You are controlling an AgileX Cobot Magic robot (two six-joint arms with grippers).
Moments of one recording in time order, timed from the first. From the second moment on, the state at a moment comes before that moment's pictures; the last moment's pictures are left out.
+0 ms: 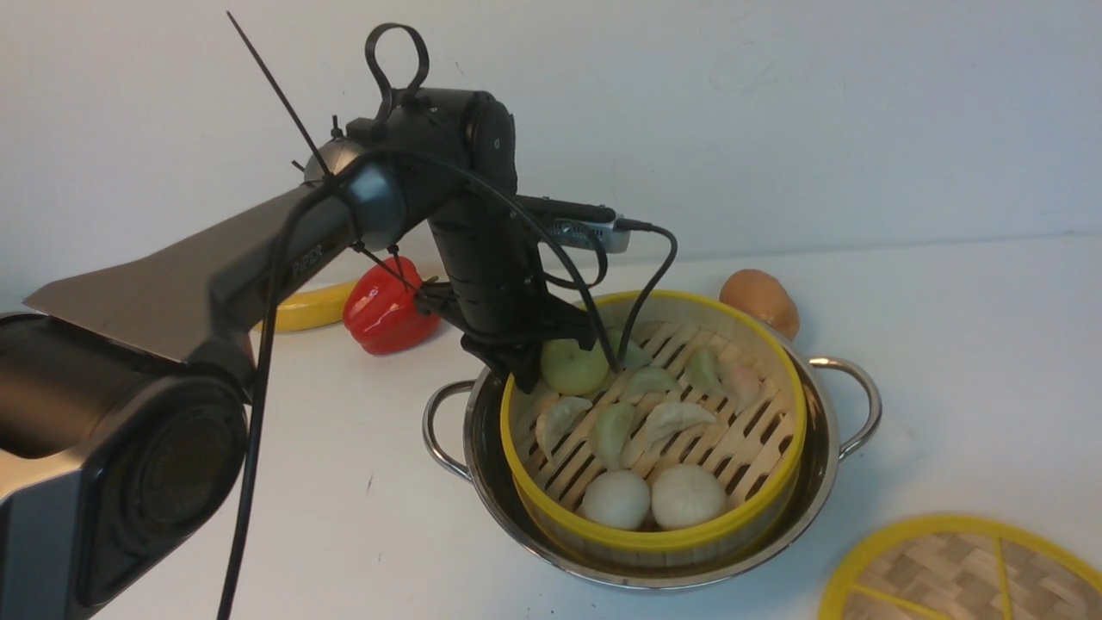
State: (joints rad) right arm 0.07 0.05 0.01 -0.90 -0.34 1.32; left arm -0.40 2.27 -2.00 -0.11 1.23 -0.01
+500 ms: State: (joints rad) right arm 0.07 0.05 0.01 -0.90 -0.34 1.32; left arm -0.40 2.29 -2.00 -0.10 1.23 -0.01
